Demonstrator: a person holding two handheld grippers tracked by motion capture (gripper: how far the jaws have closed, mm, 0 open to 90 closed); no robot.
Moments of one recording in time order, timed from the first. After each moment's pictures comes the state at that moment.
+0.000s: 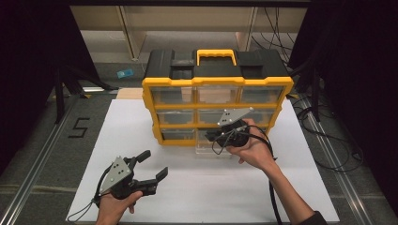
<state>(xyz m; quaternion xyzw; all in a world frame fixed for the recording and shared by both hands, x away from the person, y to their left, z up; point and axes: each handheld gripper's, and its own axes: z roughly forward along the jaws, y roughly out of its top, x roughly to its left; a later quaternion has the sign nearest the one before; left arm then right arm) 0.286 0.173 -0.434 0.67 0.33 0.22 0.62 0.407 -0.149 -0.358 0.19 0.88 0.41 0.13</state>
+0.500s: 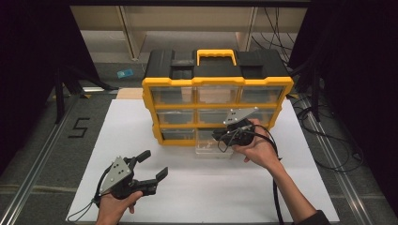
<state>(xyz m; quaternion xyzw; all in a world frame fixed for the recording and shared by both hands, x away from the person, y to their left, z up) 0.286 0.173 -0.434 0.67 0.33 0.22 0.62 0.415 -0.165 -0.368 0.21 0.88 0.39 0.13</state>
